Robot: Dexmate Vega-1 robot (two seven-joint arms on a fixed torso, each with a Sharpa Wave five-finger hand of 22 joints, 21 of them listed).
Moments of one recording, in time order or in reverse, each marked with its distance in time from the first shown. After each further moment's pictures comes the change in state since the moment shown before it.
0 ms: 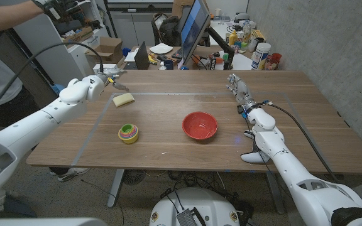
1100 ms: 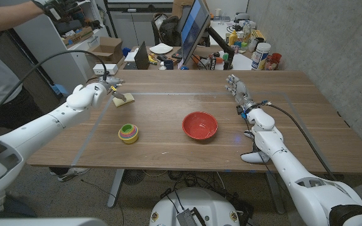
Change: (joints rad) left arm -0.008 -0.012 0.068 0.045 0.087 0.045 -0.046; left_hand 0.056 0.003 -0.047 0.000 0.038 0.000 0.000 -0.005 0.000 0.004 -0.004 0.000 0.000 0.000 0.000 -0.006 0.000 0.000 0.000 -0.007 0.000; right arm 0.015 0.009 0.005 0.032 -0.006 0.006 0.020; right_hand 0.000 0.000 -0.004 0.004 0.004 0.000 0.000 0.000 0.000 0.000 0.000 0.000 0.000 0.000 0.000 0.000 0.000 0.000 0.000 -0.007 0.000
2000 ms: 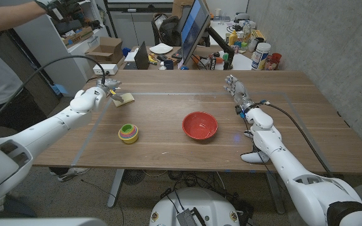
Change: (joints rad) left arm -0.047 -0.065 0.051 0.175 0.001 -0.001 0.126; left_hand 0.026 0.010 -0.043 0.013 0.027 0.000 0.000 -0.004 0.005 0.002 -0.001 0.000 0.000 0.000 0.000 0.000 0.000 0.009 0.013 0.000 0.002; right arm 0.033 0.014 -0.008 0.058 -0.016 0.017 0.007; right_hand 0.000 0.000 -0.004 -0.004 0.000 0.000 0.000 0.000 0.000 0.000 0.000 0.000 0.000 0.000 0.000 0.000 0.000 0.006 -0.006 -0.003 0.000
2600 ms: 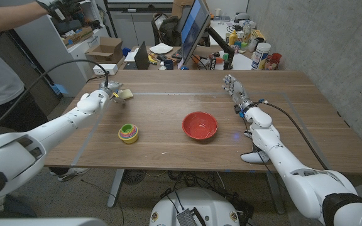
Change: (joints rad) left arm -0.070 -0.083 0.083 0.174 -0.022 -0.018 0.088; left_hand 0.052 0.022 -0.025 0.008 0.022 0.012 0.011 0.000 0.000 0.032 -0.006 0.005 0.005 0.032 -0.005 0.005 0.000 0.058 0.001 0.012 0.000; right arm 0.047 0.015 0.011 0.093 -0.004 0.050 0.053; right_hand 0.000 0.000 -0.009 0.000 0.000 0.000 0.000 0.000 0.000 0.000 0.000 0.000 0.000 0.011 0.011 0.000 -0.005 0.004 0.004 -0.004 0.000
